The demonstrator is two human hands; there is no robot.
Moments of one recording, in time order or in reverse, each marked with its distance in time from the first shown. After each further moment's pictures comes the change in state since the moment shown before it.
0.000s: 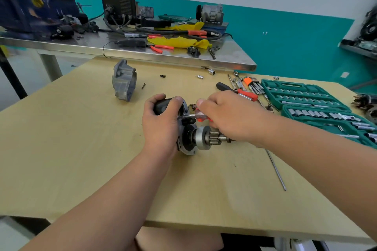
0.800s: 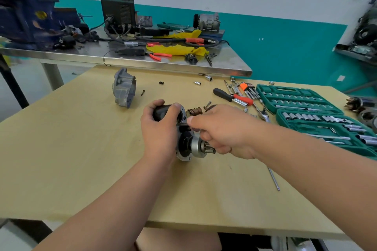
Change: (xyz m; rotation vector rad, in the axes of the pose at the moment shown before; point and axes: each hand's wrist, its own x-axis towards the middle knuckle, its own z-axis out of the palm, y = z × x) left_hand -0.007 0.003 0.000 0.070 0.022 0.086; right_hand -0.017 -0.013 0.008 0.522 -0.204 0.226
